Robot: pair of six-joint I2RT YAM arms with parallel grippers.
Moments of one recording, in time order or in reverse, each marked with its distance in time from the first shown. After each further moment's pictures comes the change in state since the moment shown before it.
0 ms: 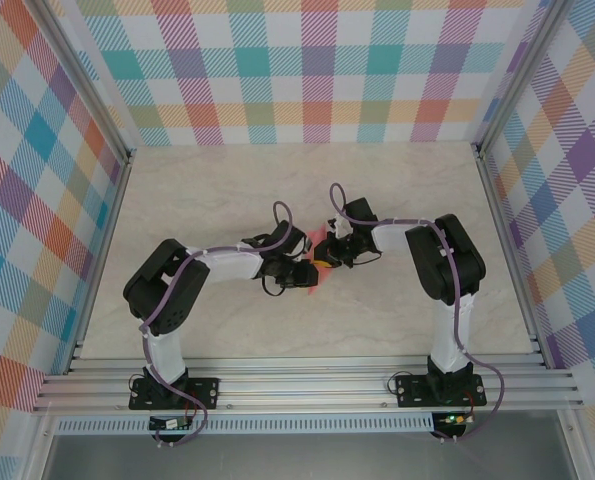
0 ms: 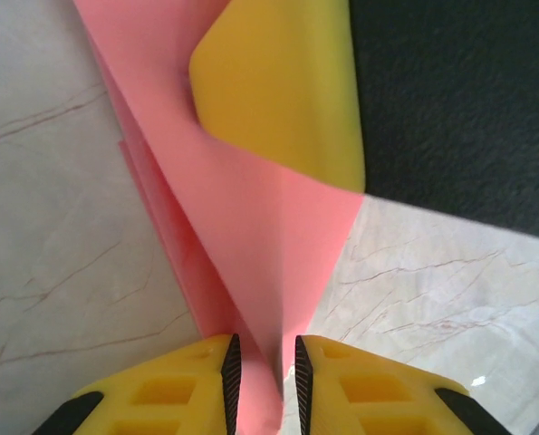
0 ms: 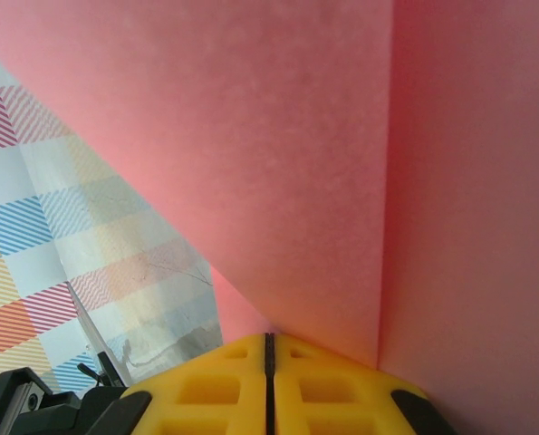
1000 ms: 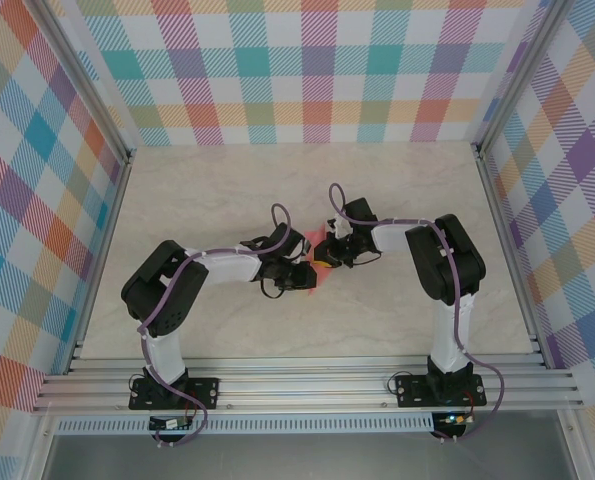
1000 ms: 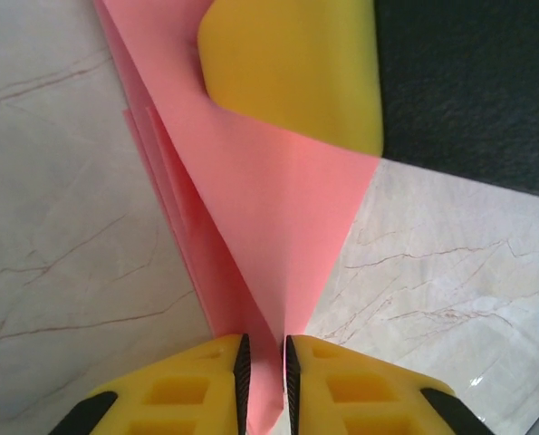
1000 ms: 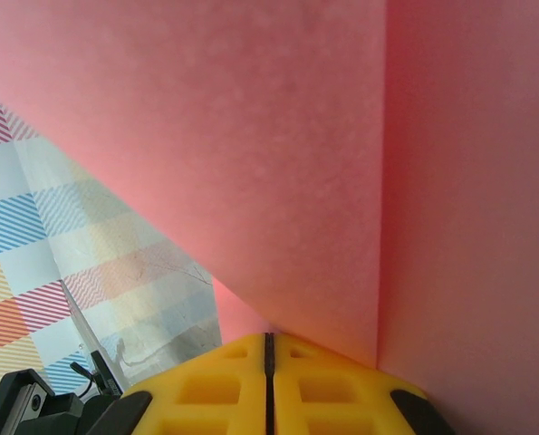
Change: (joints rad) left arm -0.001 -0.014 -0.038 0.040 0.017 -0.025; right arm 0.001 0.000 0.001 -0.009 0.011 -0.019
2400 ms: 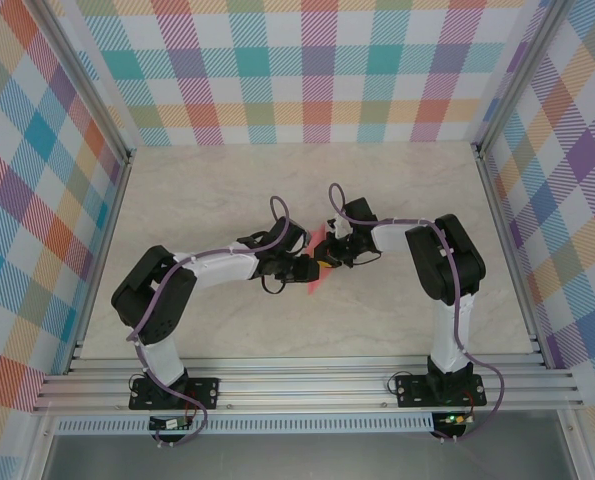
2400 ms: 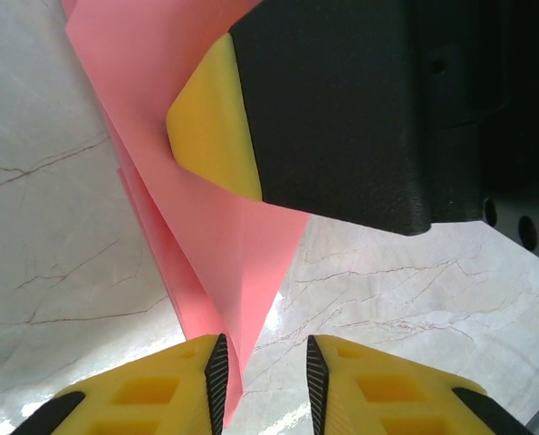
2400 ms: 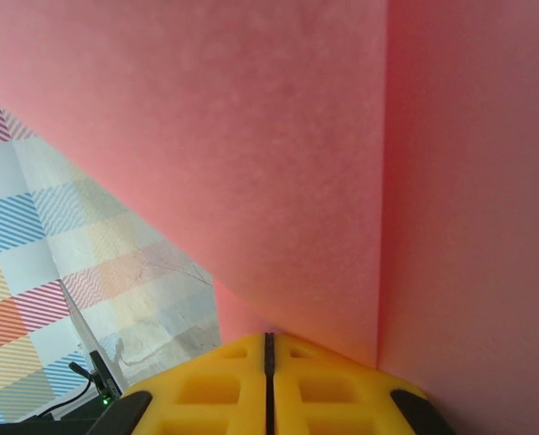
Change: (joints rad) left arm -0.017 -0.069 0.035 -0.047 -0.083 0.001; right arm 0.000 0.000 0.002 -0.003 0.001 -0.003
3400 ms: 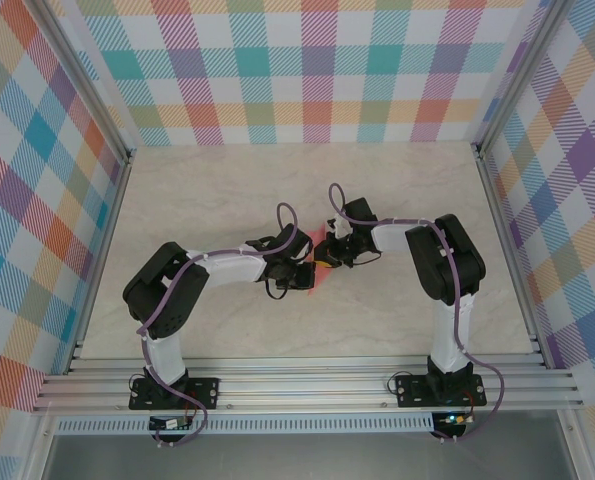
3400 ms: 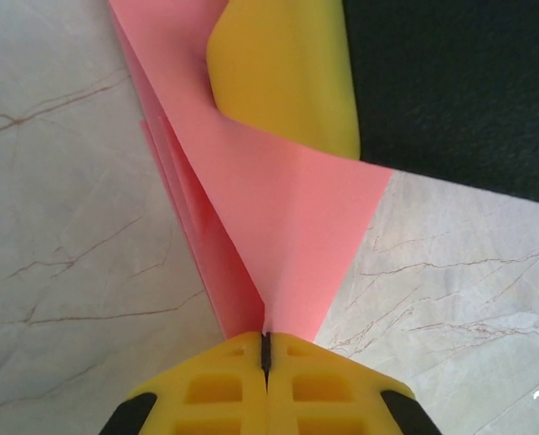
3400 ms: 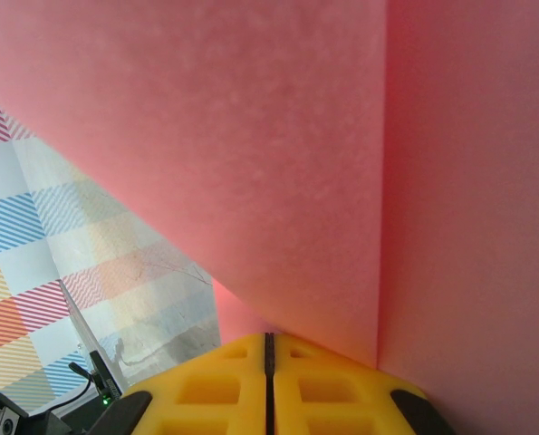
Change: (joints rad) left arm -0.027 0.066 0.009 -0.031 -0.049 0.013; right arm 0.000 0.000 0.000 0.000 0.000 0.000
